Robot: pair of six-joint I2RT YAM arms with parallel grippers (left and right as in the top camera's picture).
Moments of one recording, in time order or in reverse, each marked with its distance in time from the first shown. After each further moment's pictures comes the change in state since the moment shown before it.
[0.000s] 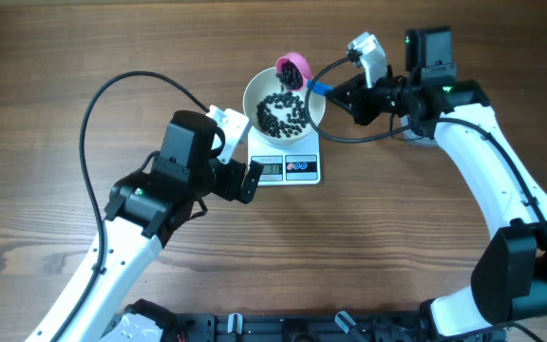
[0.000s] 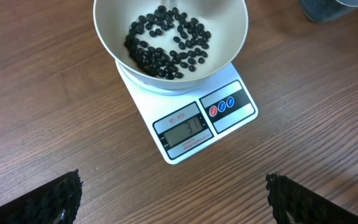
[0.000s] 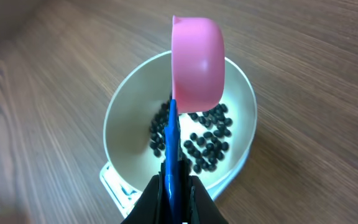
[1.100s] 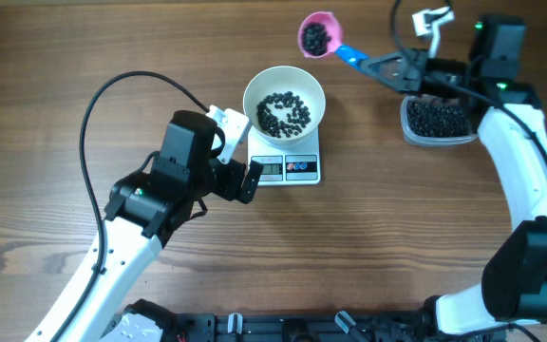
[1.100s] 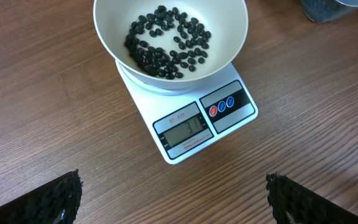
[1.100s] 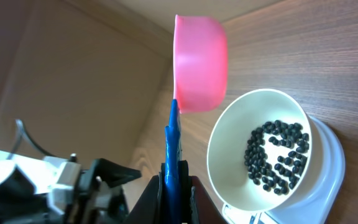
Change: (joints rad) left arm 0.000 0.000 0.000 0.000 0.000 0.000; right arm -0.218 -0.011 0.000 0.186 -0.485 0.637
